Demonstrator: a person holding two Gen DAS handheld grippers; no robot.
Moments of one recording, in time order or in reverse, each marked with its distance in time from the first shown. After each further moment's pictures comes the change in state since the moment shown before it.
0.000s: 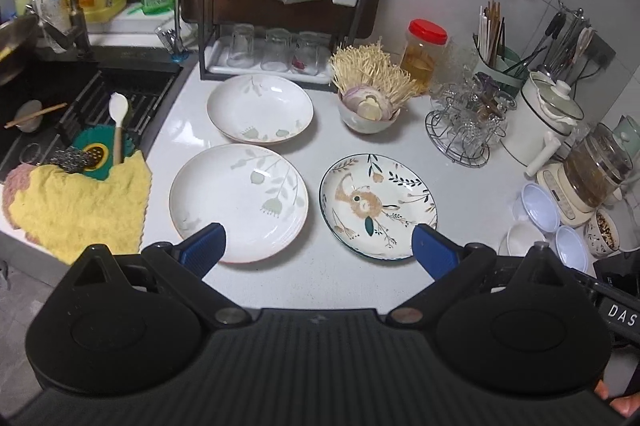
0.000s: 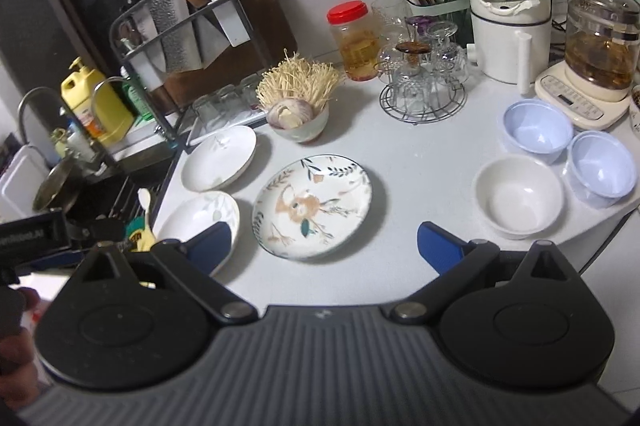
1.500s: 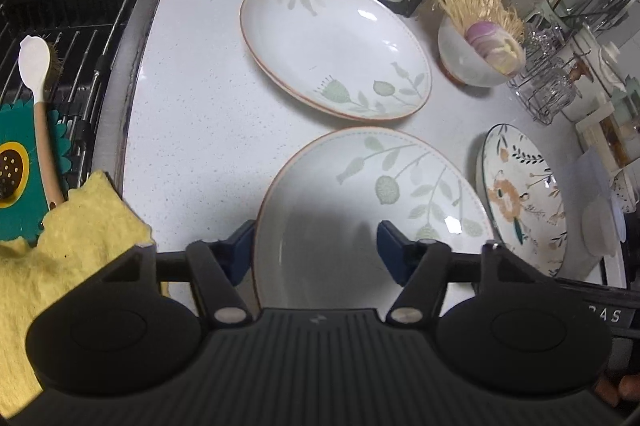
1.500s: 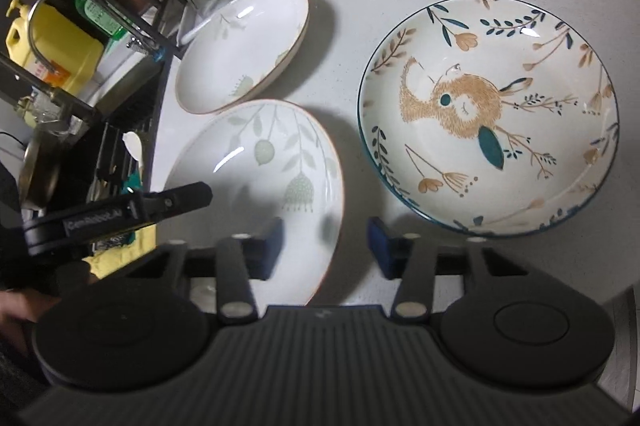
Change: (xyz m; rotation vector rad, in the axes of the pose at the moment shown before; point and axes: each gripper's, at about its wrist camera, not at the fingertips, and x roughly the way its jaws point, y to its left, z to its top) left arm 0.255 0.193 0.066 0.060 0.269 -0.228; right arm 0.239 0.117 -0.037 0.146 0.354 0.012
